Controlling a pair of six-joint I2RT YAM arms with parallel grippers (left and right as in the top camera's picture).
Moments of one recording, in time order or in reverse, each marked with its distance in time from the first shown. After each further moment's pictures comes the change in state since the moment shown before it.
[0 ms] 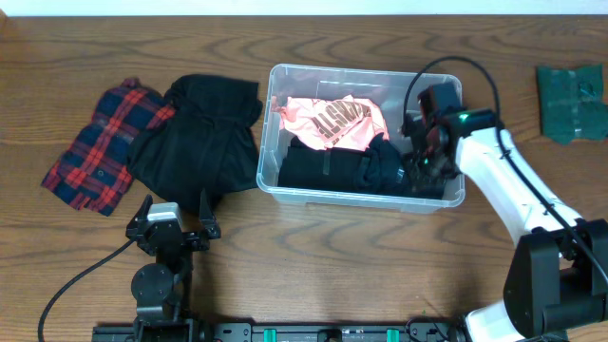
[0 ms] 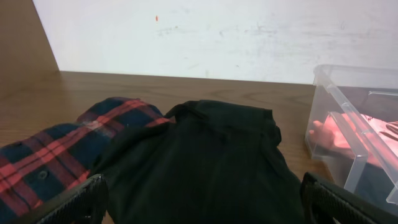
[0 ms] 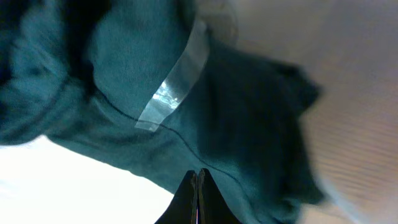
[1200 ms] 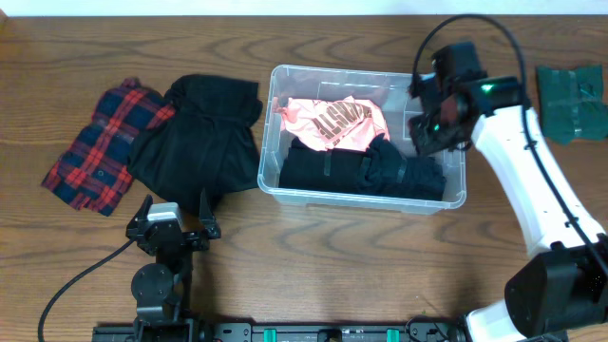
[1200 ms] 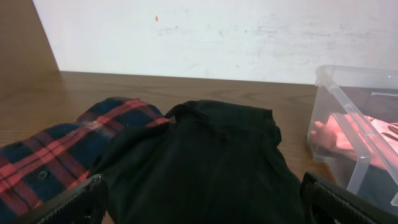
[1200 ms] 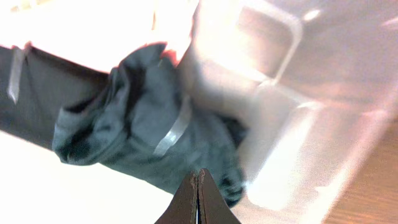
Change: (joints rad) left arm 0.000 0.000 0.000 0.000 0.000 0.000; right arm -0.037 -0.002 0.339 -0.152 -0.003 -0.016
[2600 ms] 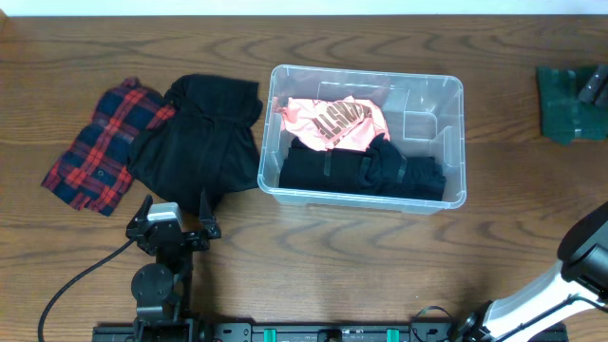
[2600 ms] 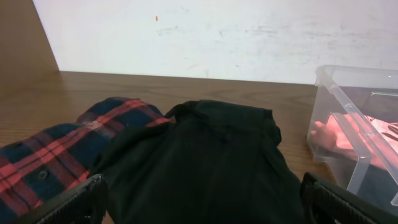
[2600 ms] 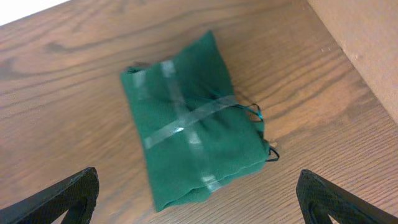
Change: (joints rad) left arm 0.000 0.000 0.000 0.000 0.000 0.000; right arm -0.795 0.284 0.177 0.535 -0.075 0.012
